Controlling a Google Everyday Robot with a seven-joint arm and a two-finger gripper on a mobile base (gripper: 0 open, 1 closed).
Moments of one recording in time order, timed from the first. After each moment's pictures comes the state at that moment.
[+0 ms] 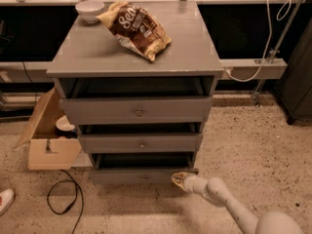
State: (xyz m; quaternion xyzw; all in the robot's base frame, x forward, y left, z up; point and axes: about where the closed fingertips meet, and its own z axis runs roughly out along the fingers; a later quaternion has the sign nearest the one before) arm 0.654 -0.116 0.168 -0.53 0.69 0.11 0.48
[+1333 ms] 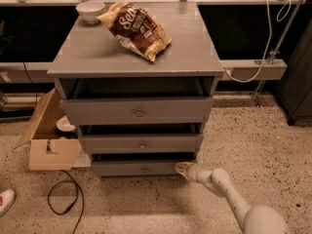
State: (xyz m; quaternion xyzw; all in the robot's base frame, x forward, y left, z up) arm 0.708 -0.130 0.185 -0.50 0.69 0.12 0.51
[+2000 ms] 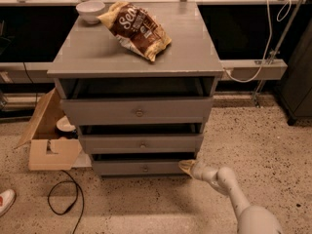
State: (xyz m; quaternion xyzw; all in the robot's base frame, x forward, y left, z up) arm 0.724 -0.154 0.197 -0.46 0.69 0.15 0.54
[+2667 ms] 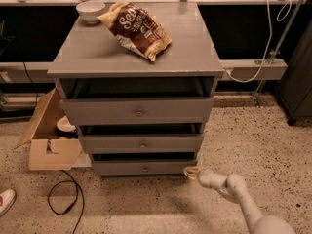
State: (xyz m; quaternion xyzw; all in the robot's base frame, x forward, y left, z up) arm 0.686 -0.171 0.201 -0.48 0.67 0.17 0.54
